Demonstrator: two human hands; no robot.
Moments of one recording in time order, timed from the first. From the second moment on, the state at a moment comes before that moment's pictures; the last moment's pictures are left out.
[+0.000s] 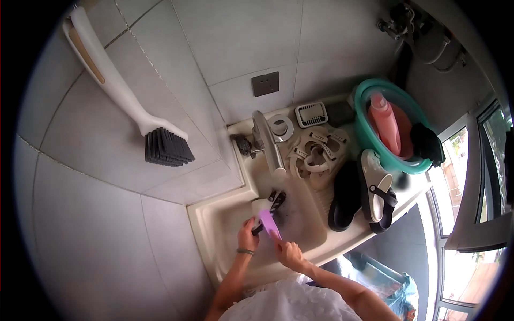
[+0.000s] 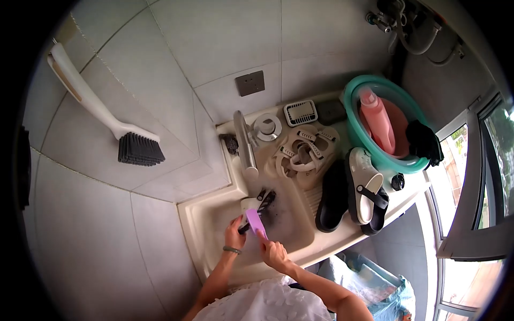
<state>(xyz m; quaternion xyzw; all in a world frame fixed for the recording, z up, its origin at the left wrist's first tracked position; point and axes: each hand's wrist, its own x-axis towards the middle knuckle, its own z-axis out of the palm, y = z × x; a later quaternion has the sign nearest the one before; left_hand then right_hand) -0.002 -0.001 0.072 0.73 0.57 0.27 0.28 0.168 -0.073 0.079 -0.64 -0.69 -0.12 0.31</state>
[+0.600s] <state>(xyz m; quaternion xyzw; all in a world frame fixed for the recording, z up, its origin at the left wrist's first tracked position) 0.006 -0.002 0.086 0.70 0.60 0.25 0.29 0.166 -0.053 0.043 -0.73 -0.61 0.01 0.30</state>
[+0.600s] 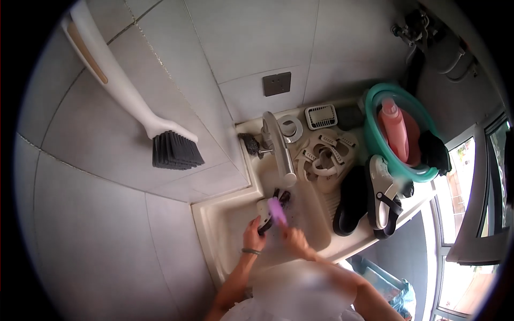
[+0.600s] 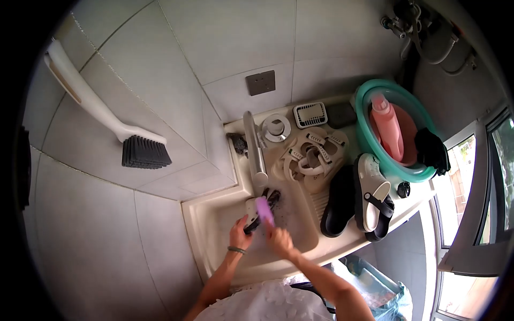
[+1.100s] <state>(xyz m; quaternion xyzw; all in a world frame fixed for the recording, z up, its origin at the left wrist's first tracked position) 0.009 -0.009 0.086 0.72 0.59 0.21 0.30 0.202 -0.039 0.061 -0.79 -0.53 0.23 0.20</state>
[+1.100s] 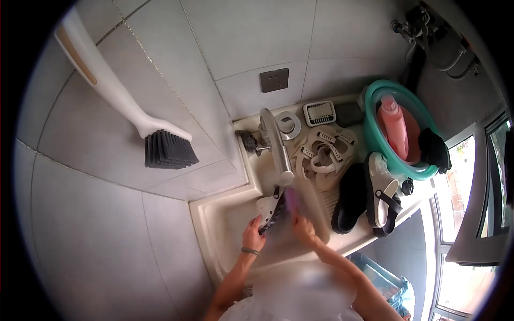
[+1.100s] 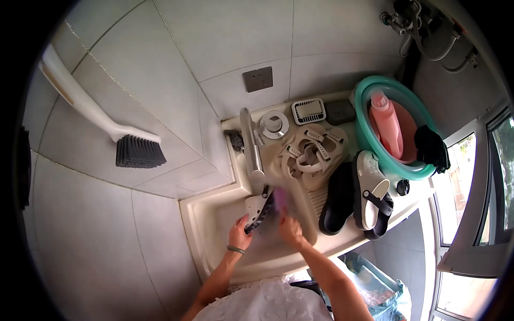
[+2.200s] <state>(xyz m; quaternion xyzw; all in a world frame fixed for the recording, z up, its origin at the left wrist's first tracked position) 0.085 0.079 0.003 0.57 0.65 0.19 0.46 0.222 -0.029 0.040 -0.74 -0.53 0.27 0.31</state>
